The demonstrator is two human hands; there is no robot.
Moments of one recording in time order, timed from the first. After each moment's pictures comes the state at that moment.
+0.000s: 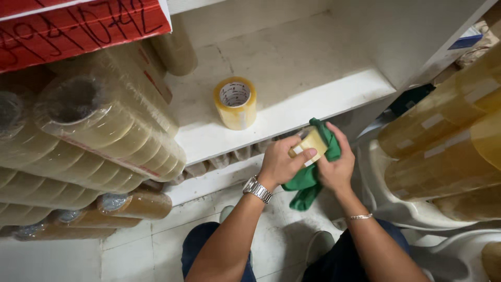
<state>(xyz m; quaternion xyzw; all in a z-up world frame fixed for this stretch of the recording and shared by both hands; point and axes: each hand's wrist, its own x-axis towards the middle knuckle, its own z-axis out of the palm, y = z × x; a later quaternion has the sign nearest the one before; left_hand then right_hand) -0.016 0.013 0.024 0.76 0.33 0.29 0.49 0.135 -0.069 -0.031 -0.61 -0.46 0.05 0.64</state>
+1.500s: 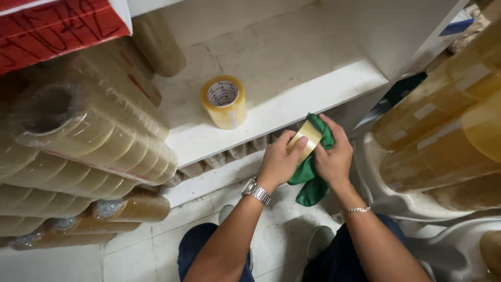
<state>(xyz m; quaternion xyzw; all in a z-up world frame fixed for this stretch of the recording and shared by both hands) 0.001 -0.004 0.021 0.72 0.39 0.24 0.52 0.148 -0.064 -0.029 -0.66 -0.44 0.00 0.60</state>
